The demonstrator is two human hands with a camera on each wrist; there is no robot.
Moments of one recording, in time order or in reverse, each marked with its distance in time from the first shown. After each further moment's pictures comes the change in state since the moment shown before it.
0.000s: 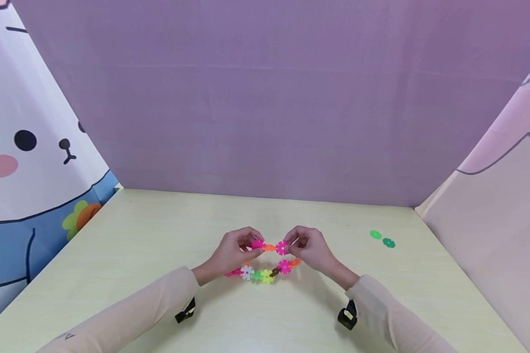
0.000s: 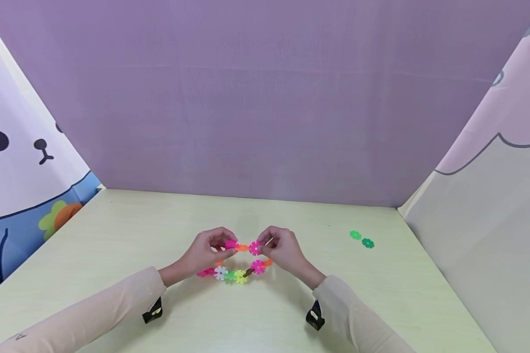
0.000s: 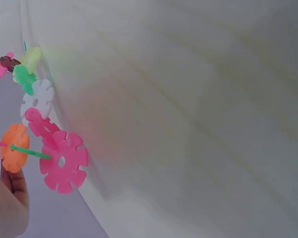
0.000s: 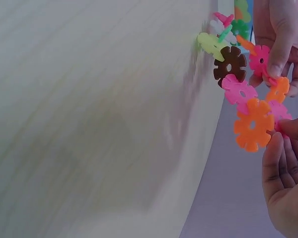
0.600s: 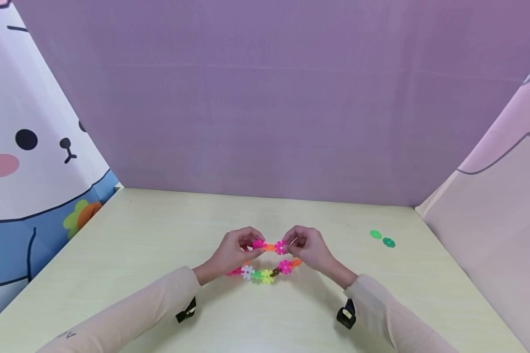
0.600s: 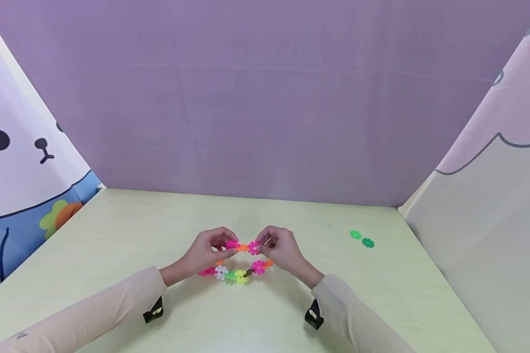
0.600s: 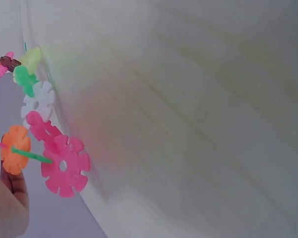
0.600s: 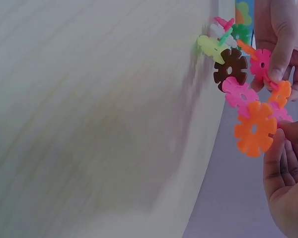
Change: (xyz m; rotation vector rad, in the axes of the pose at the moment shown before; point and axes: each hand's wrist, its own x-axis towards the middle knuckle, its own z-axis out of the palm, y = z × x) left_hand 0.008 -0.034 0.004 -0.021 -0.001 0.030; right_hand 0.009 0.027 0.006 -0.022 0.015 -0.056
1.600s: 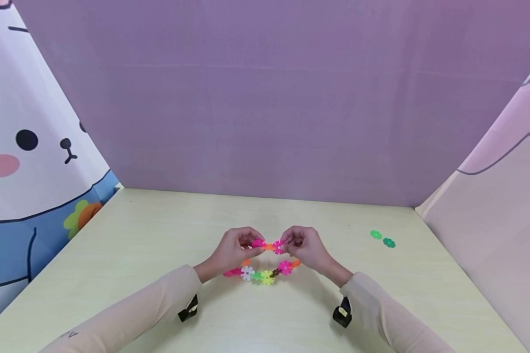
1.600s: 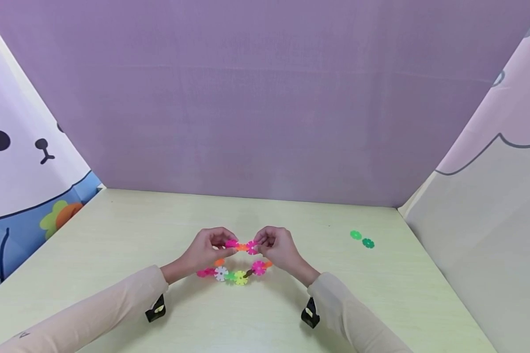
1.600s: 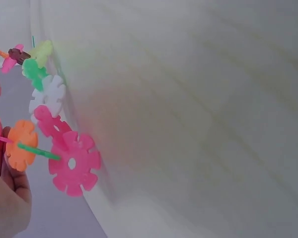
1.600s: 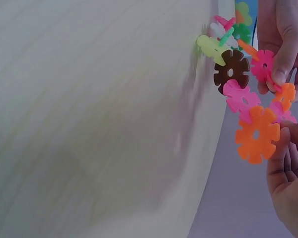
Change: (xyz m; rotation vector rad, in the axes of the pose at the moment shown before) left_hand 0.003 0.002 -0.003 -0.044 0.001 -0.066; right_hand -0.002 -0.031 0.000 0.031 -0.028 0.026
